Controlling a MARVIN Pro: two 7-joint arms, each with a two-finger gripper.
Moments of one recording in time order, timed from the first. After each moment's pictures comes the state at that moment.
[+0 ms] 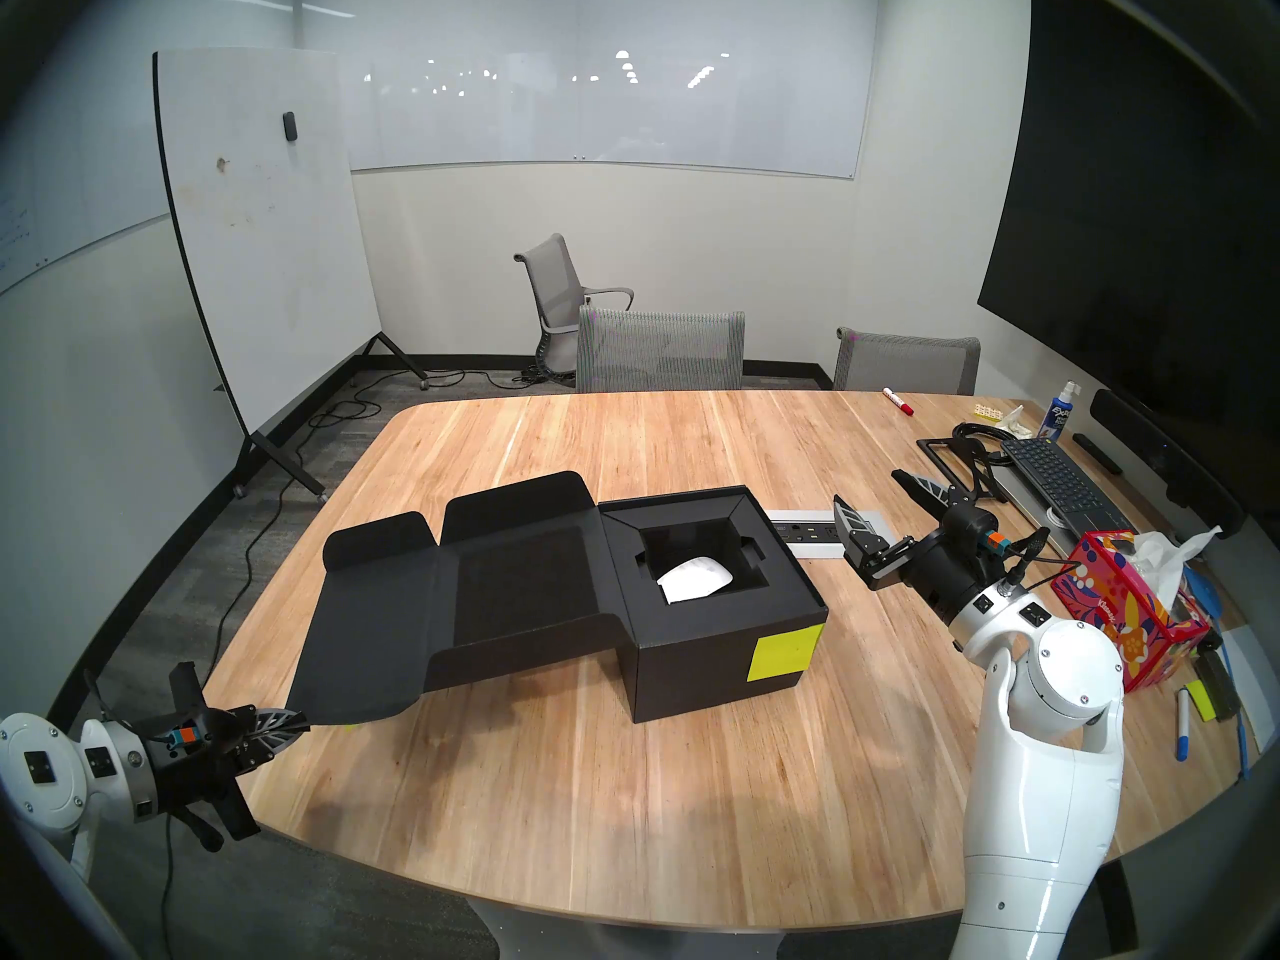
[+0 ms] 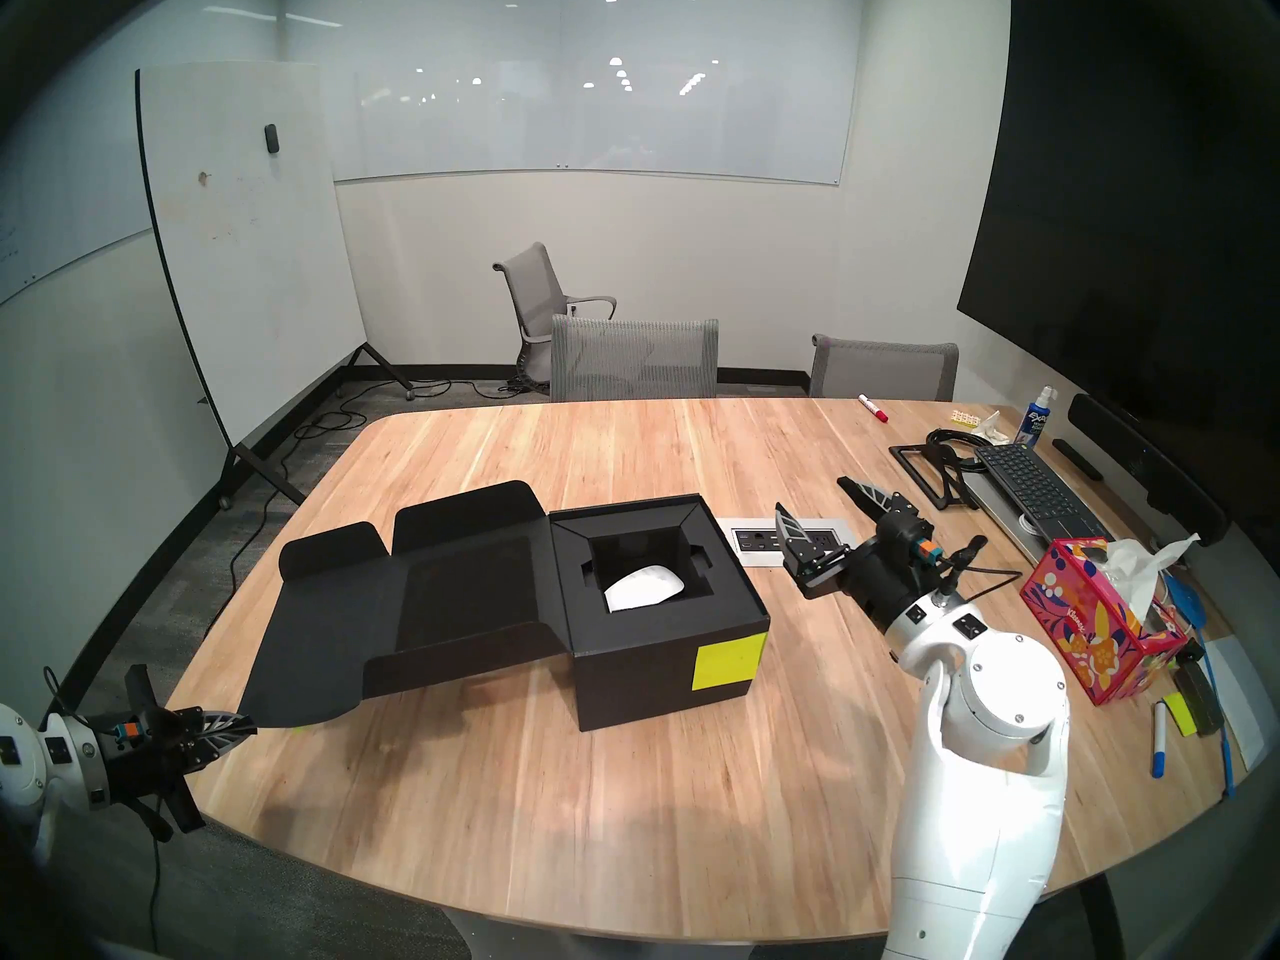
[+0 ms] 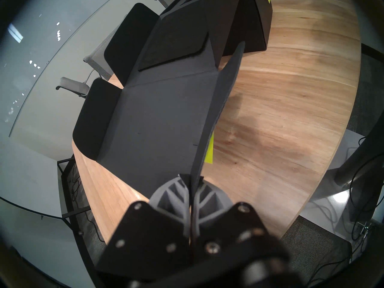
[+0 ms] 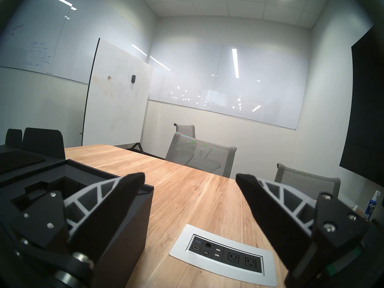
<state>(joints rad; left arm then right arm) 2.65 -1.07 -2.40 -2.33 0.01 0.07 -0.81 -1.67 -1.64 2.00 -1.99 -0.11 0.06 0.81</state>
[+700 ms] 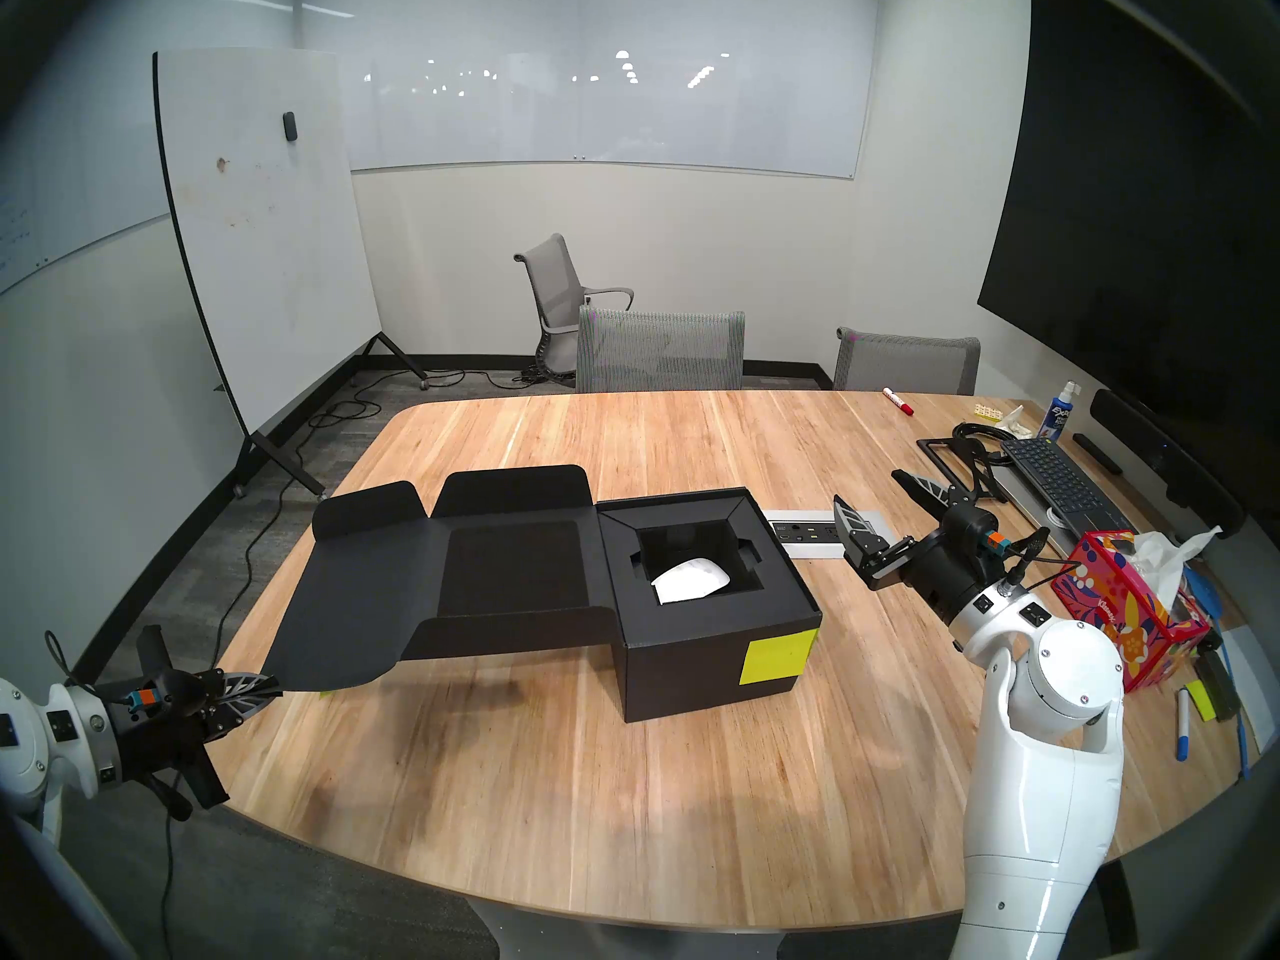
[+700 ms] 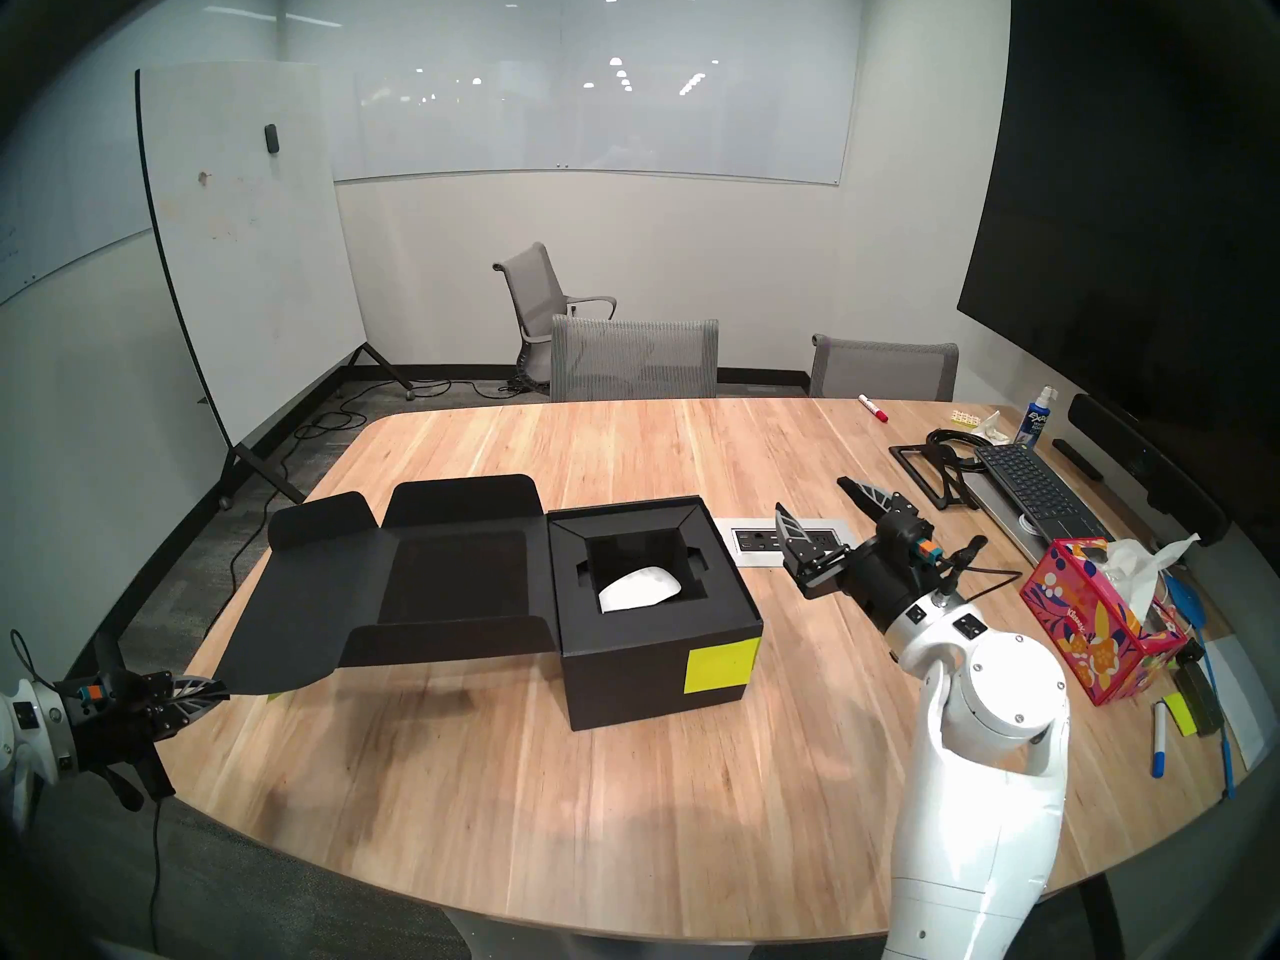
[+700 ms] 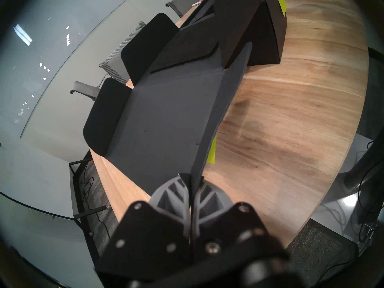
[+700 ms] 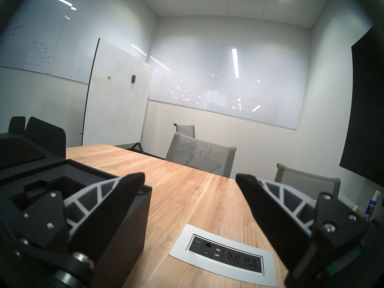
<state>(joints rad) 2.60 -1.08 -2.51 -2.35 -0.05 0.09 -0.87 -1.67 -1.64 2.00 -1.99 -0.11 0.06 0.81</state>
